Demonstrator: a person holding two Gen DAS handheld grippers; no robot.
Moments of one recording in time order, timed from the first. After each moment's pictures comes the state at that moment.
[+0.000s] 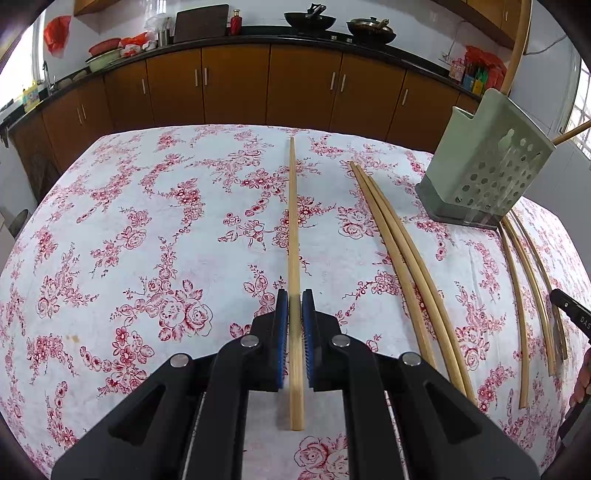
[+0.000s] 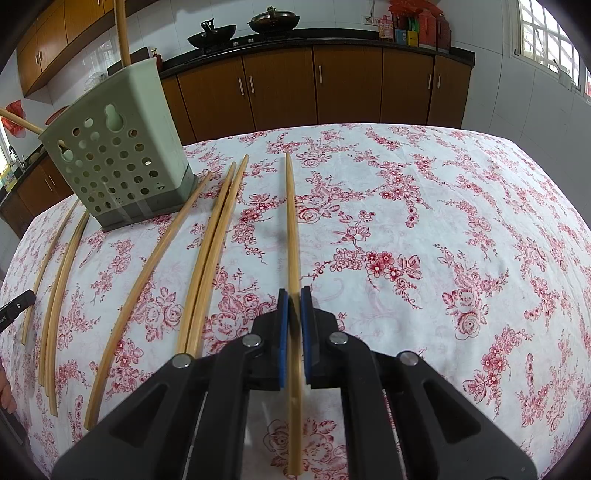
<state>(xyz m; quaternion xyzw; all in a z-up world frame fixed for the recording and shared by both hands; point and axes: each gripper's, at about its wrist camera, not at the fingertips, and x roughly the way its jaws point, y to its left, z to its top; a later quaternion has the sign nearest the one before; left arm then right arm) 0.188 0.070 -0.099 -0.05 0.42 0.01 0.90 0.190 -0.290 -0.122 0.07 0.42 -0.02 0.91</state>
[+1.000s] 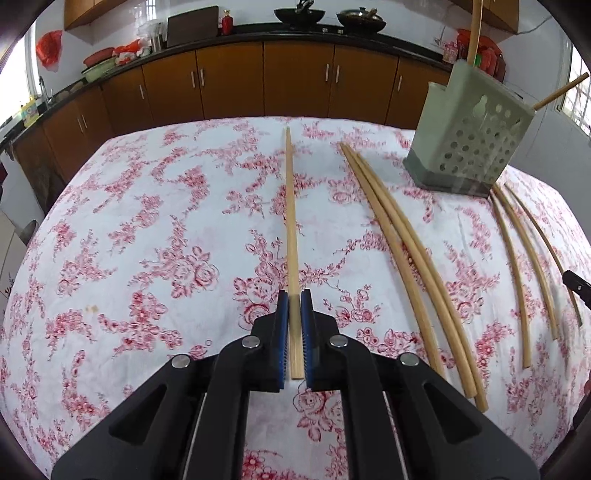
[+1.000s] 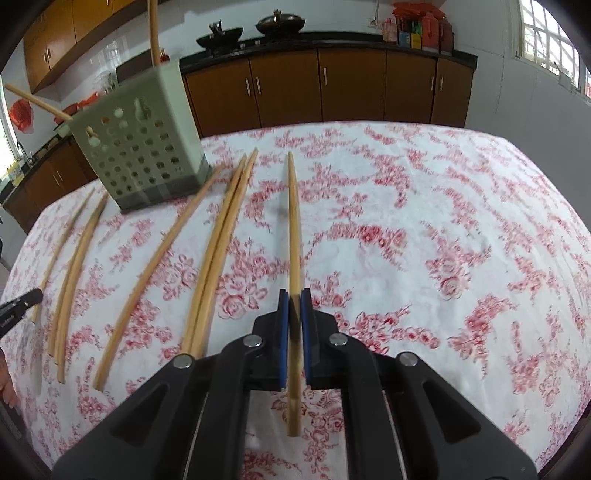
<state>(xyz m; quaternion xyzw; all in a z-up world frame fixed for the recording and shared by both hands) 0.153 0.055 -0.091 -0.02 0.43 0.01 0.90 0.150 -0.291 -0.105 0.07 0.40 -0.01 0.91</state>
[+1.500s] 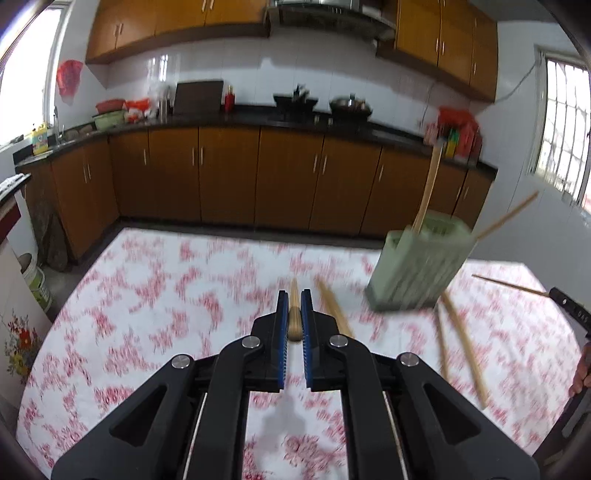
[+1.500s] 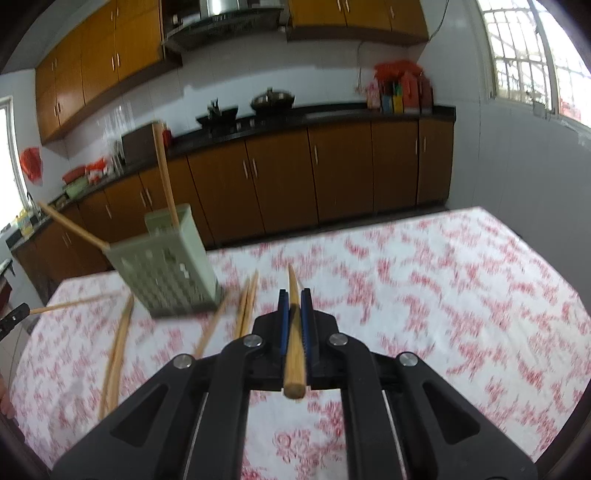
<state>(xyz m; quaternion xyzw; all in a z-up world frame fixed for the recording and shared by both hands) 0.133 0.071 0.027 -0.06 0.28 -0.01 0.96 0.140 -0.319 0.002 0.09 0.26 -0.02 0.96</state>
